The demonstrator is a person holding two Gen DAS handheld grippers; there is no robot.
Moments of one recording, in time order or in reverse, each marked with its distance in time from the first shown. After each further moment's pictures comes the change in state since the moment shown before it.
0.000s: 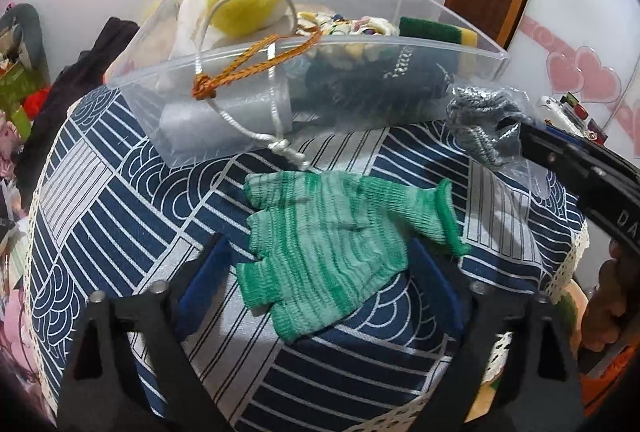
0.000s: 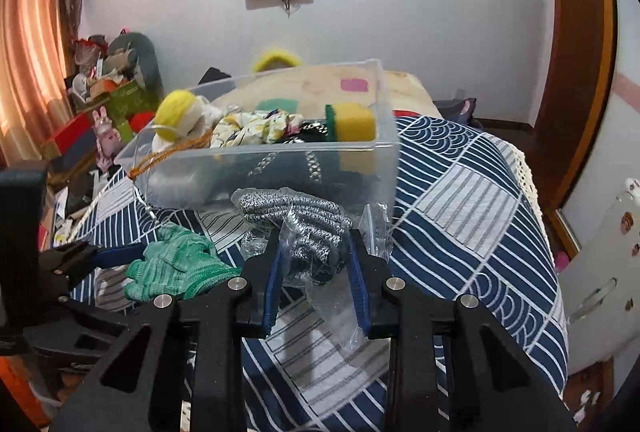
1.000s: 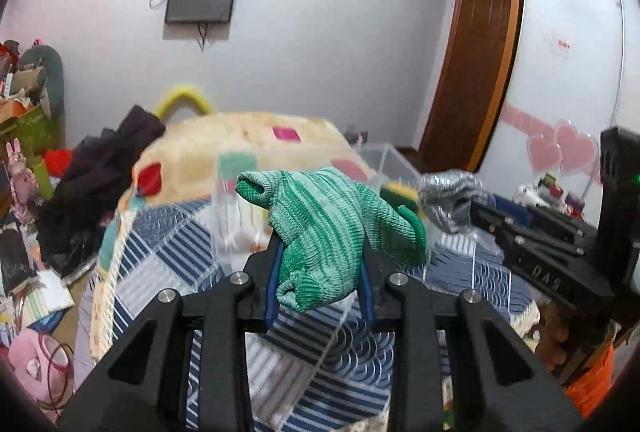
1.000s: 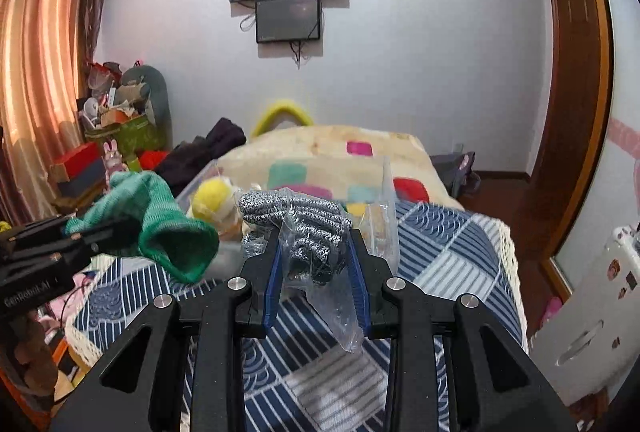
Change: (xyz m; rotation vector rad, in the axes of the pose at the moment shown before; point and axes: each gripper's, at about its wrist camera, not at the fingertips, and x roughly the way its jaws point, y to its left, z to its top) left arm -0.126 0.013 0.047 -0.027 -0.372 -0.014; right arm -0.036 0.017 0.033 -0.051 -0.180 -0.009
